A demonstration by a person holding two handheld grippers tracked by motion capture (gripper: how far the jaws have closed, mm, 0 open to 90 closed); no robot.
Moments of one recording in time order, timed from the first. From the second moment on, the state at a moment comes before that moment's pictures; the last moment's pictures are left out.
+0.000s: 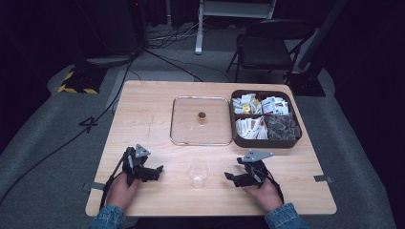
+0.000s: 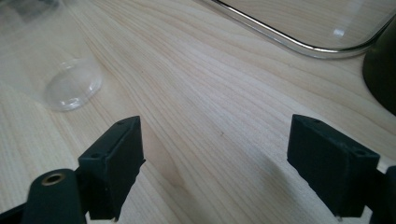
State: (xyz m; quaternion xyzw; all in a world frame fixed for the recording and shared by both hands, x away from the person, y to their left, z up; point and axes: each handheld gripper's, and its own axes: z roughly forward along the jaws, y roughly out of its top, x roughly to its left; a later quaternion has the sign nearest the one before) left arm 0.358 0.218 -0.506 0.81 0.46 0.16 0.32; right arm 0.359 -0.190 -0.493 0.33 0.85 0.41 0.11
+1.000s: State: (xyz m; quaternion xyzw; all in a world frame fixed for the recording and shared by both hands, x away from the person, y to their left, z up) left arm 0.359 0.218 -0.506 0.81 0.46 0.16 0.32; right arm 0.336 -0.228 -0.409 0.31 0.78 0.51 0.15
